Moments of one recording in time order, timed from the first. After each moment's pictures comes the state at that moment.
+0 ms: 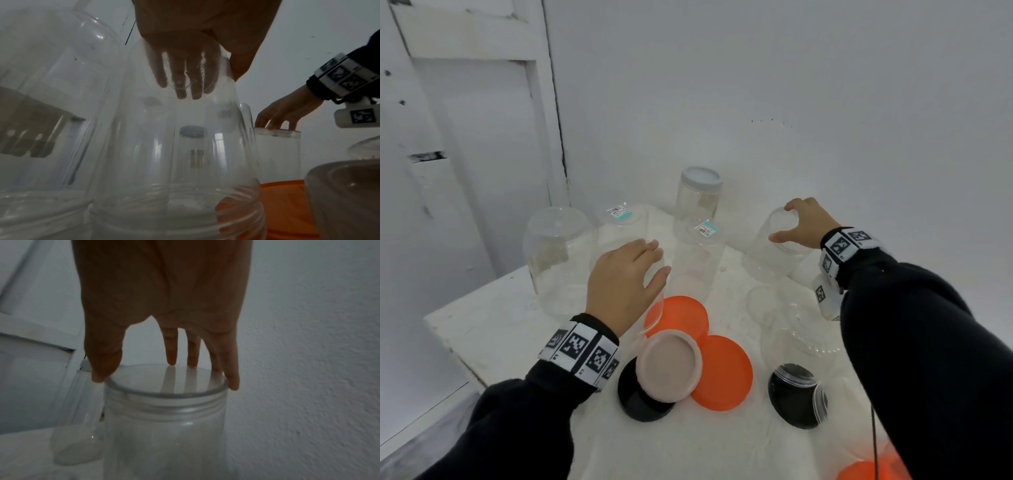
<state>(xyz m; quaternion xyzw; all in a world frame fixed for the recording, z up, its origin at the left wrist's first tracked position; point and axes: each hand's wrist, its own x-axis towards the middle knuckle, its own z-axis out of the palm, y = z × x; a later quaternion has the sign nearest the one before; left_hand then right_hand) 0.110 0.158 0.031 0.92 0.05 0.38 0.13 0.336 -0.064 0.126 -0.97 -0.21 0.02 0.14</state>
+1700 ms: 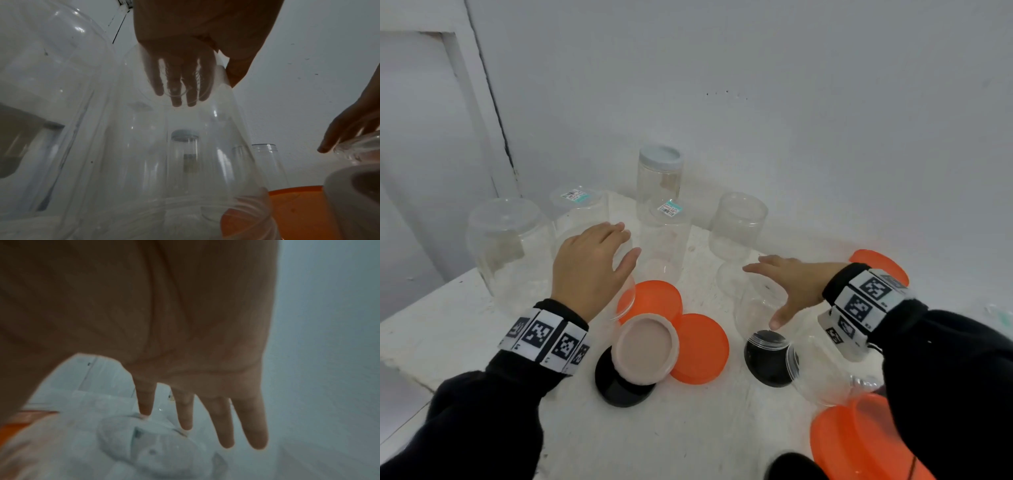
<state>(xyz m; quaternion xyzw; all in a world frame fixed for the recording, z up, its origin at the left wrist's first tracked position) 0.117 0.163 0.033 0.93 0.04 0.33 0.14 0.232 -0.120 0.101 -0.91 -0.30 0.27 -0.14</state>
